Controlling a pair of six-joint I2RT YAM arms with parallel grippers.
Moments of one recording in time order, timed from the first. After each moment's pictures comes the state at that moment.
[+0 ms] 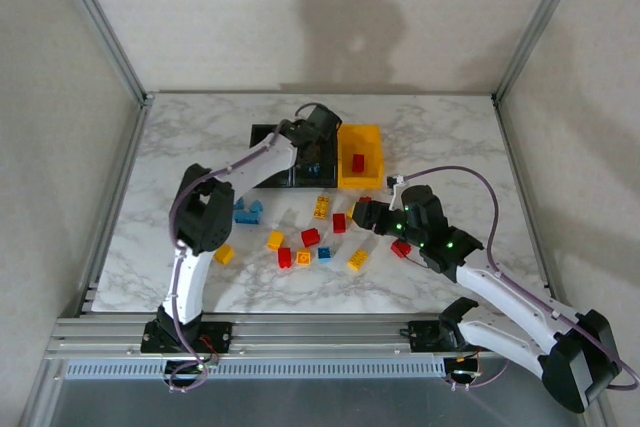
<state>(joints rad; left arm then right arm) -0.62 2.09 1.77 -0.70 -0.25 -0.71 0.65 0.93 0.57 -0.14 -0.18 0.71</state>
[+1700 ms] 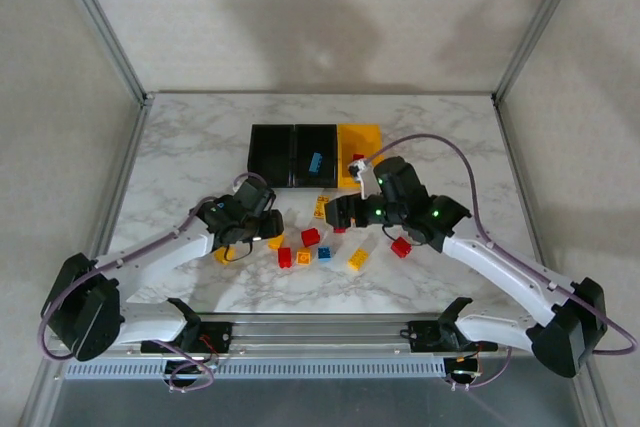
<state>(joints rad) -0.63 1.27 0.78 -0.58 -0.10 -0.77 0.77 1.14 0.98 -0.49 -0.32 0.48</state>
